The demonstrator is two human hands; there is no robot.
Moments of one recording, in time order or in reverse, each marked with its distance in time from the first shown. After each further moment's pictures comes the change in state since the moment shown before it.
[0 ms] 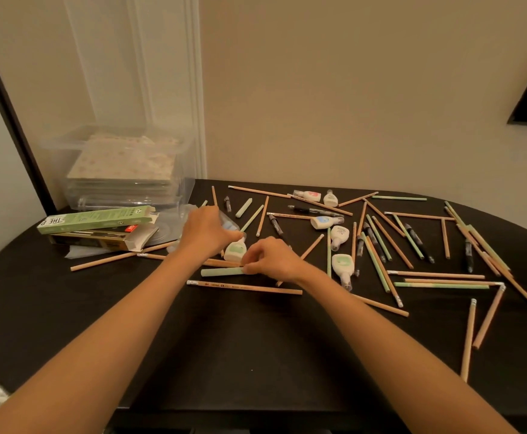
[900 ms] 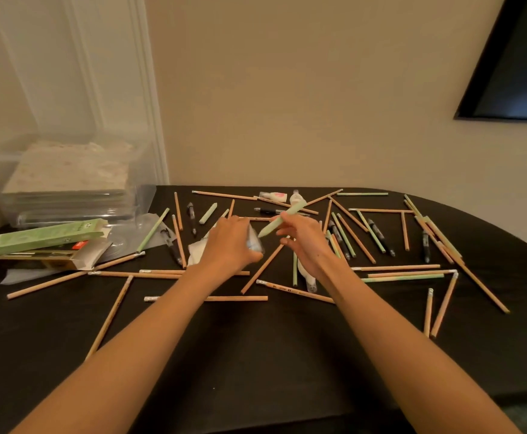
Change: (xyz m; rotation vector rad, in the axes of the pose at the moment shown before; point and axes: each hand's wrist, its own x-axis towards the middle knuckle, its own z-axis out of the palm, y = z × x) left_hand -0.006 0.064 0.054 0.190 -0.129 0.314; right_hand -0.038 0.046 -0.063 1.069 0.542 0.177
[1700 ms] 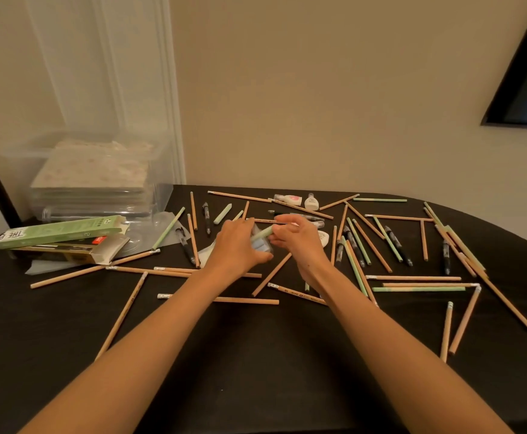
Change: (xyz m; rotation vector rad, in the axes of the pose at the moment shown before) left_hand -0.004 -0.009 0.000 -0.150 0.045 -0.028; right_hand 0.001 0.011 0.021 -0.200 -0.015 -0.124
